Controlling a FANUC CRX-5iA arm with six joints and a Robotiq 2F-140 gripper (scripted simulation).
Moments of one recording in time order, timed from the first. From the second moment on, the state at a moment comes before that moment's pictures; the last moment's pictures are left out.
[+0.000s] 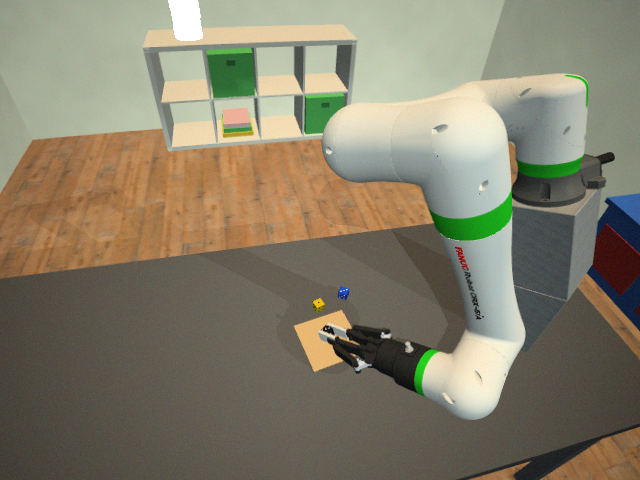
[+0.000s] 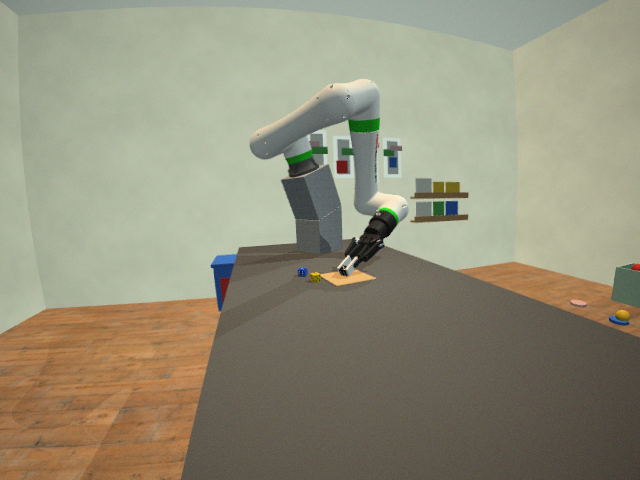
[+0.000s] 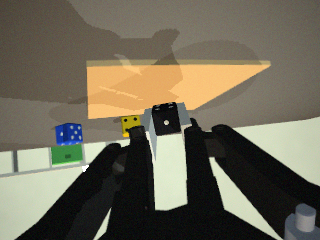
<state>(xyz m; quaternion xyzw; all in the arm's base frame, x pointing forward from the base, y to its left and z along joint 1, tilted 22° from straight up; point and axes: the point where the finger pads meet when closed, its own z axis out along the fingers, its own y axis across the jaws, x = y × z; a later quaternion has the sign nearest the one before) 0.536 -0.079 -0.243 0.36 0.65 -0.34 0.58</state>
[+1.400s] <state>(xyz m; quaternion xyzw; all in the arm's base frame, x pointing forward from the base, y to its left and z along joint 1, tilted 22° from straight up) 0.537 -0.081 -0.248 0.36 0.65 -0.34 0.58</state>
